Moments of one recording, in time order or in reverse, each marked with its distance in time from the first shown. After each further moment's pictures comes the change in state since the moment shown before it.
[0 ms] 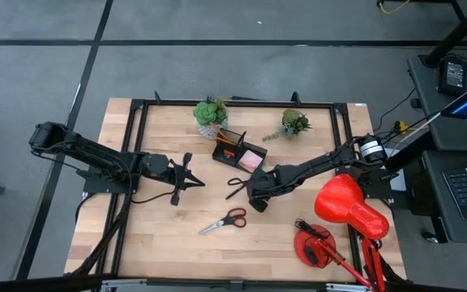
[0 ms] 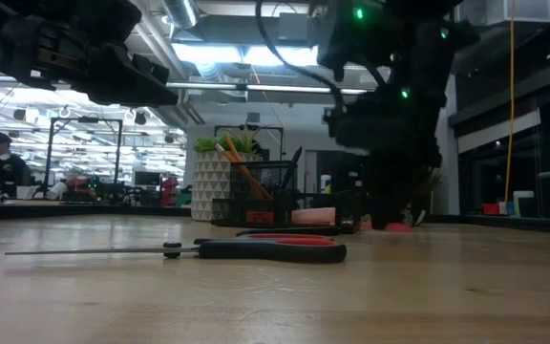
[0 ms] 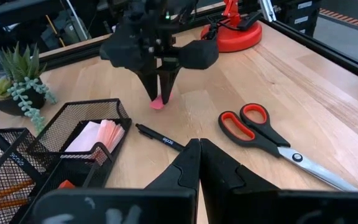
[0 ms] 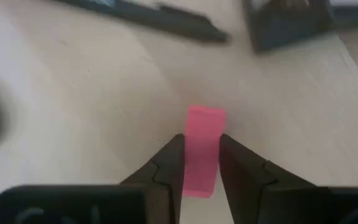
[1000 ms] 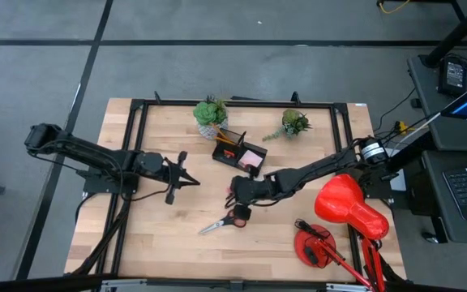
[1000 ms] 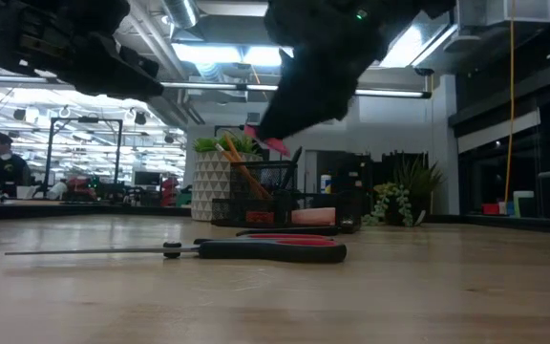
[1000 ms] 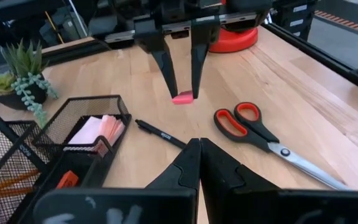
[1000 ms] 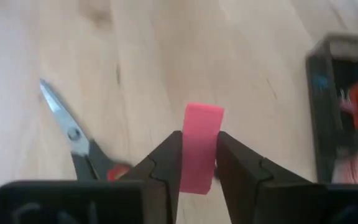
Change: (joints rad) left arm -0.008 -0.135 0.000 -0.143 0.001 -0.025; right arm 0.064 -0.007 0.118 0.411 0.103 -0.436
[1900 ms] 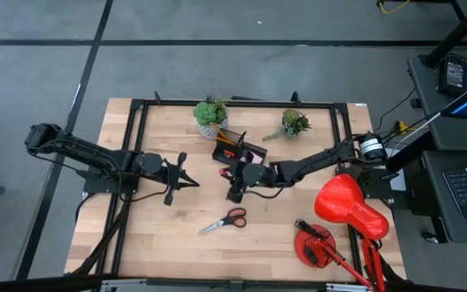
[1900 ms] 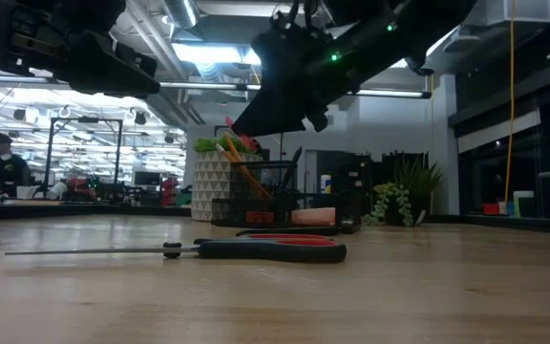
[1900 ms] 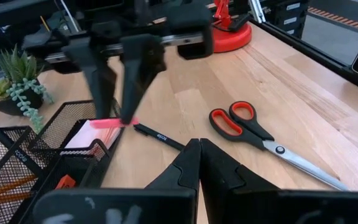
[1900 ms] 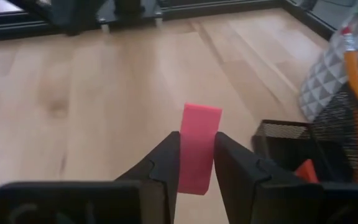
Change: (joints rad) left arm -0.015 -0.011 0.000 -0.013 0.000 0.021; right arm -0.120 -0.001 -0.185 0.523 0.065 -0.163
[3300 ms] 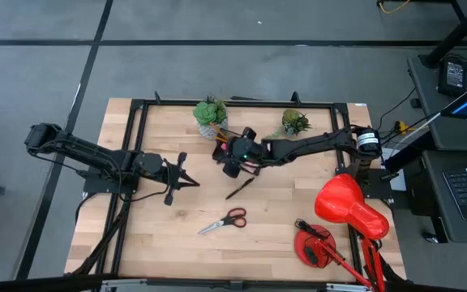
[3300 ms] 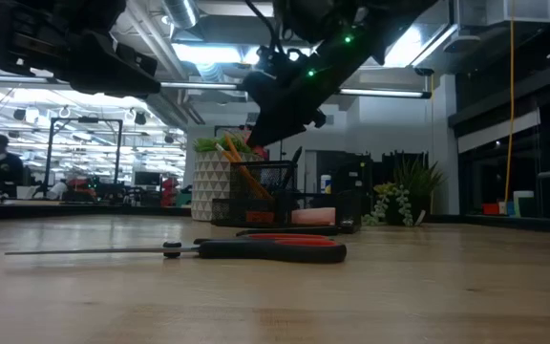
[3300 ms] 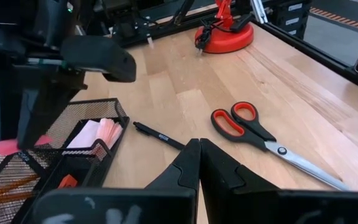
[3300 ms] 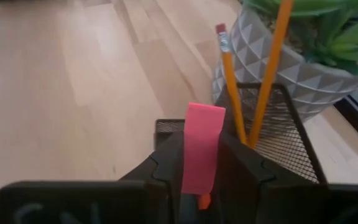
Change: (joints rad) left arm 0.001 0.000 -0.001 0.005 -0.005 0.000; right arm -0.174 0.020 0.188 -0.346 0.017 -0.055
